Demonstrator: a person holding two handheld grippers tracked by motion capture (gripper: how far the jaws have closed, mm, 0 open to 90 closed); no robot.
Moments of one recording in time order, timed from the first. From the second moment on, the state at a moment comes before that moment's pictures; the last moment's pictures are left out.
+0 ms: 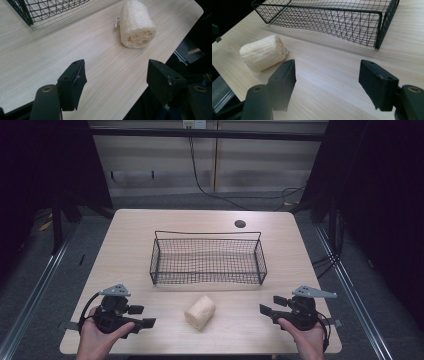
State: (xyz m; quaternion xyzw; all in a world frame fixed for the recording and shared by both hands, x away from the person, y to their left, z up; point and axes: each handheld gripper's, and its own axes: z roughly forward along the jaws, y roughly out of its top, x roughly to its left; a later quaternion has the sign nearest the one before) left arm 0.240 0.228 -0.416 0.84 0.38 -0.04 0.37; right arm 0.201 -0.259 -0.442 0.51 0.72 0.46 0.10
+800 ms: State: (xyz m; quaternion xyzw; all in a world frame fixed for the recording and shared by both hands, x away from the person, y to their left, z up) left arm 0.280 0.184 -0.387 0.88 0.36 -0.09 0.29; right arm 0.202 -0.256 -0.444 0.50 0.73 0.45 0.10
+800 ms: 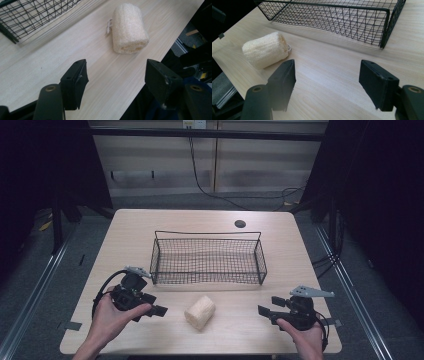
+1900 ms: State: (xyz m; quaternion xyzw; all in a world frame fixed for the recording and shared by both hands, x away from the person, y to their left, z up) left arm 0.305 0.108 -0.393 0.90 0.34 -0.12 0.24; right arm 0.204 -0.253 -0.444 0.50 0.74 0.45 0.08
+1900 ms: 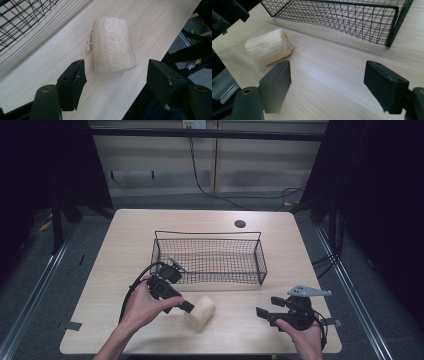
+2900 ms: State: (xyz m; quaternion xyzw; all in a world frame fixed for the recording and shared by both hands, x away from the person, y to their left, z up) left arm 0.329 0.063 -0.416 0.92 0.34 -0.13 0.15; right arm 0.205 -0.252 -0.445 0.49 0.74 0.44 0.08
